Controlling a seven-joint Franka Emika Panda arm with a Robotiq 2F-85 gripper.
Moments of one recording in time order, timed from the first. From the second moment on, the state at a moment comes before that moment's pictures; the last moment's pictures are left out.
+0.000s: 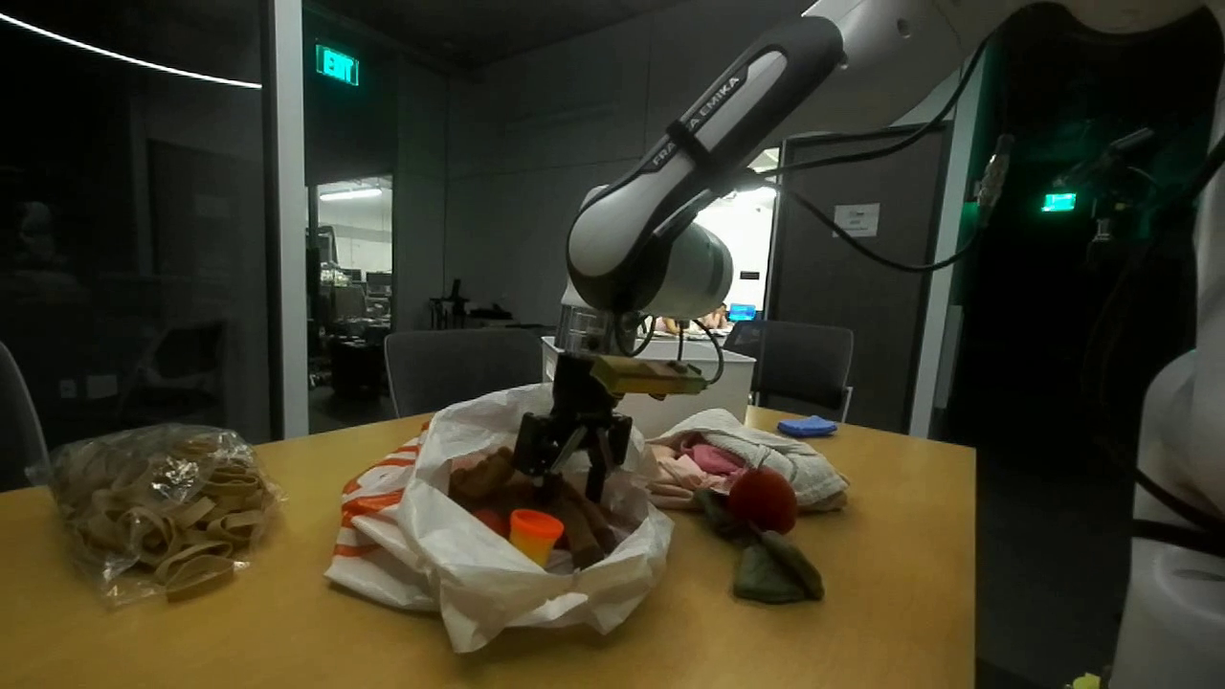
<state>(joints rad) 0.10 0.01 0.11 -2.39 0.13 2.48 0.12</state>
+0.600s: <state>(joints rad) 0.10 0.01 0.11 -2.37 0.21 2.44 0.11</state>
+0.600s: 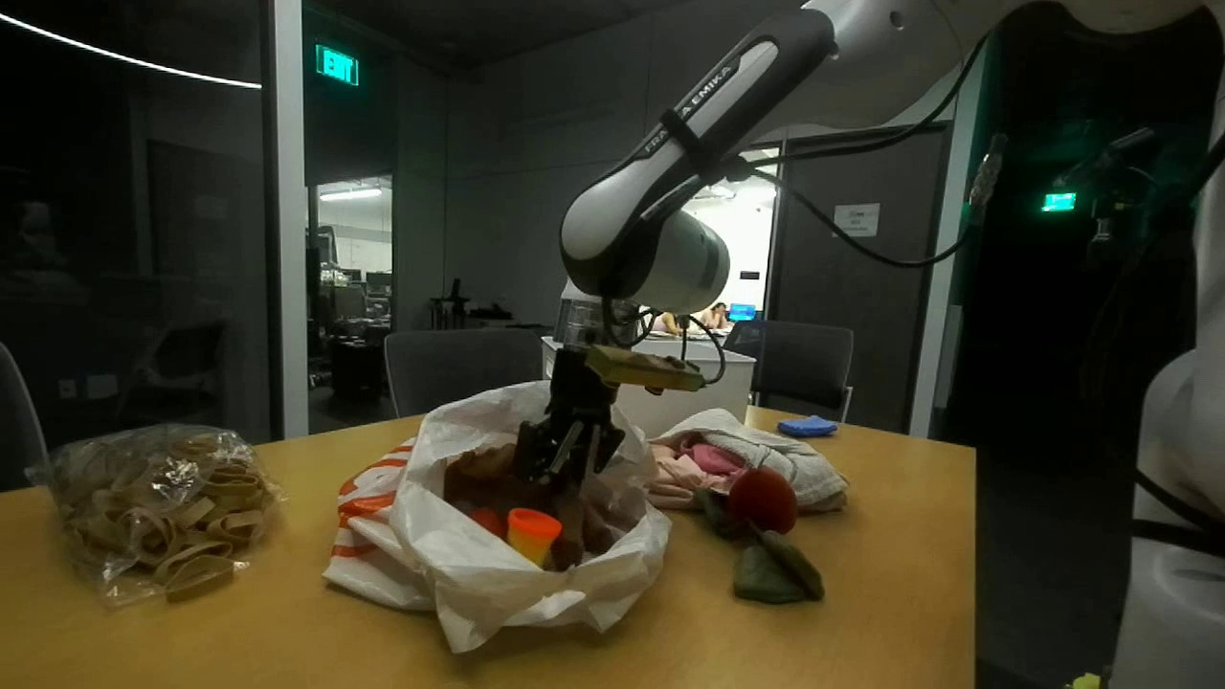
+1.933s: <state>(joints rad) 0.05 -0.36 0.14 -2.34 -0.21 1.67 0.73</state>
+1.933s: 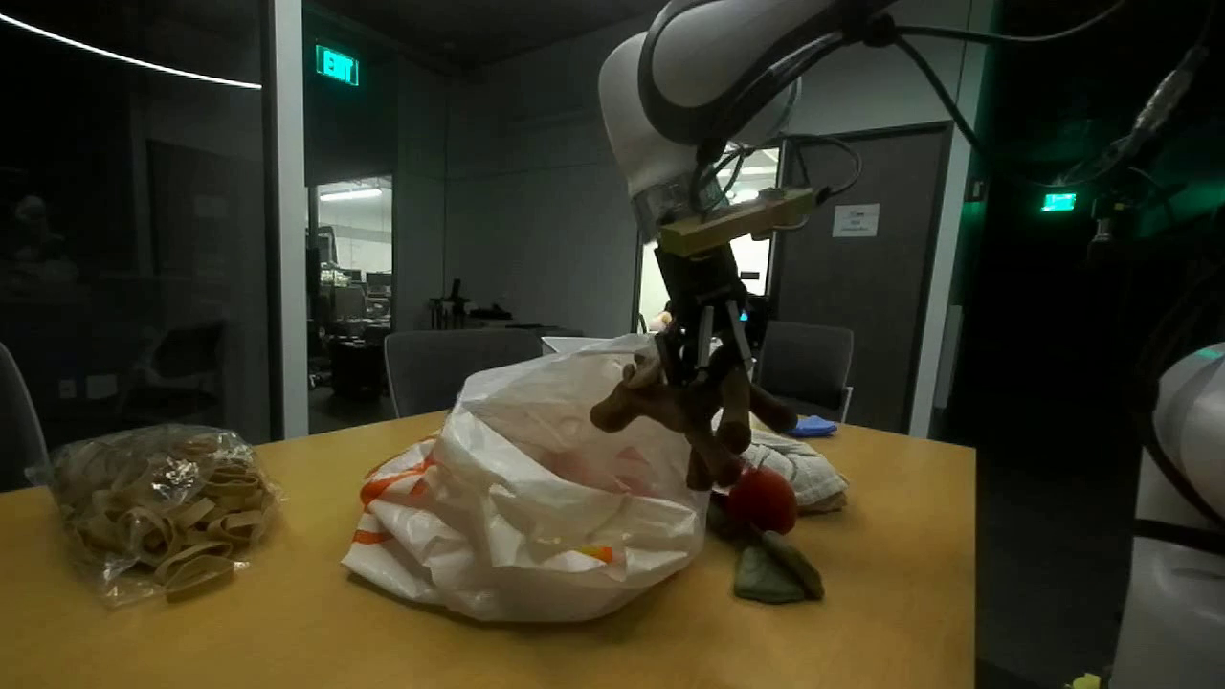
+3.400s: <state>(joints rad) -0.05 -0.53 0.03 -2.41 -0.08 1.59 0.59</state>
